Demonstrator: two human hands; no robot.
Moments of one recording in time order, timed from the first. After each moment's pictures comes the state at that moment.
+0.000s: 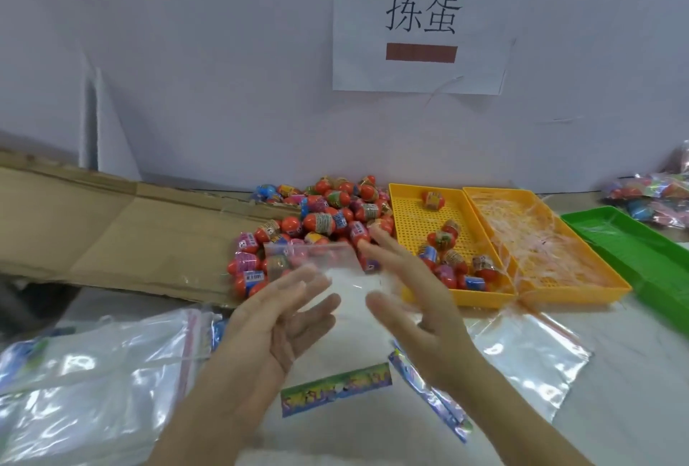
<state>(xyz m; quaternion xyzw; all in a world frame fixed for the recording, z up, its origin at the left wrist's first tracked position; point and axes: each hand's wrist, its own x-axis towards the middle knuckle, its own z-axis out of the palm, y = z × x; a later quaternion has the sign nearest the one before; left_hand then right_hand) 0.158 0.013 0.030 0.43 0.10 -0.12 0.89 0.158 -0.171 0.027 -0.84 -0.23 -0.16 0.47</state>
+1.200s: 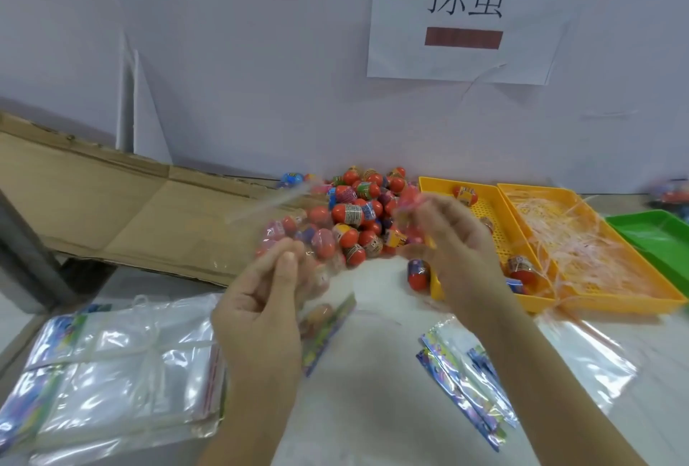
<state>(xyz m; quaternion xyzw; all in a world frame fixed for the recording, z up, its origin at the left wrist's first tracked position) 0.151 0.005 0.033 0.49 0.13 0.21 0.84 0.199 -0.162 0.060 -0.66 -0.11 -0.08 0.73</state>
